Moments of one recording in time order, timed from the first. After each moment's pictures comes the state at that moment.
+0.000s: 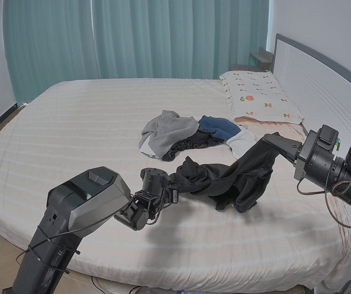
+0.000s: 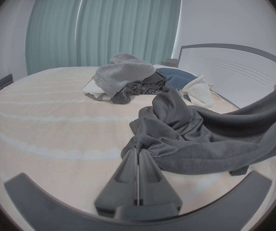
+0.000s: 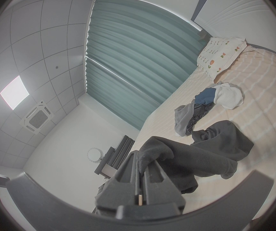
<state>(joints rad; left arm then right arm) -0.51 2.69 -1.45 -0.79 0.20 -0.25 0.45 1.52 -0.49 -1.09 0.25 0.91</state>
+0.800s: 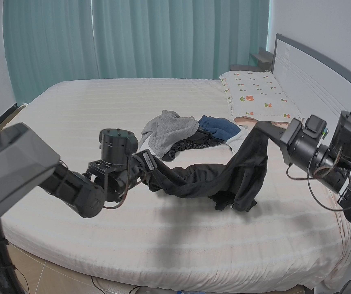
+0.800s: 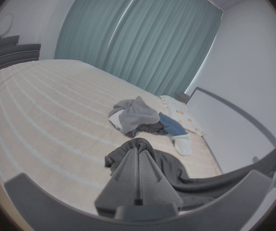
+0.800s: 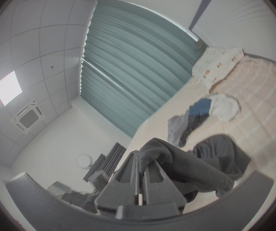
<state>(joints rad) -0.51 2.10 -1.01 -0.73 0.29 -0.60 0.45 1.65 -0.62 -1.10 0.13 0.85</state>
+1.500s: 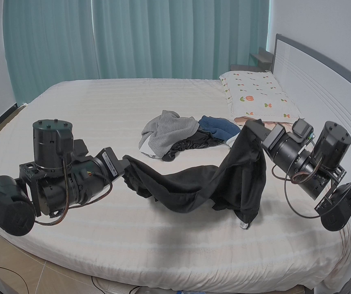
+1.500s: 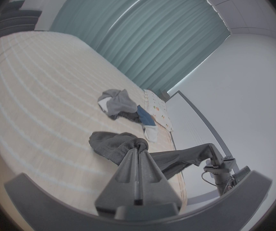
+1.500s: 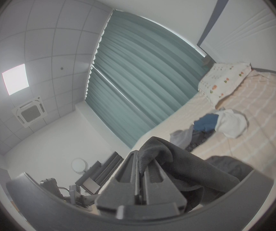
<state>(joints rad) -0.50 1.63 -0.70 -0.58 0.03 -0.82 0.48 1.83 -0.62 -1.39 0.04 0.77</state>
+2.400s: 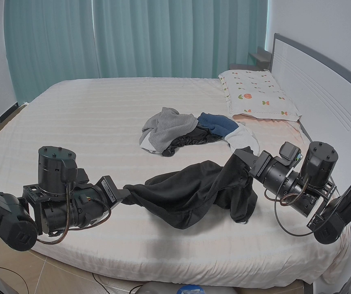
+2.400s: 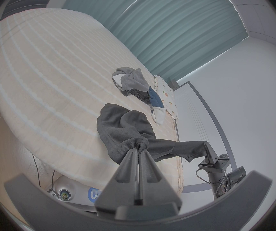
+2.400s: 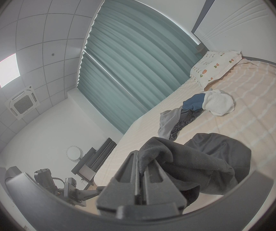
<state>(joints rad) -0.50 1.64 -0.55 -0.60 -0.05 -0.94 0.53 1.89 -0.53 -1.39 0.03 0.74</state>
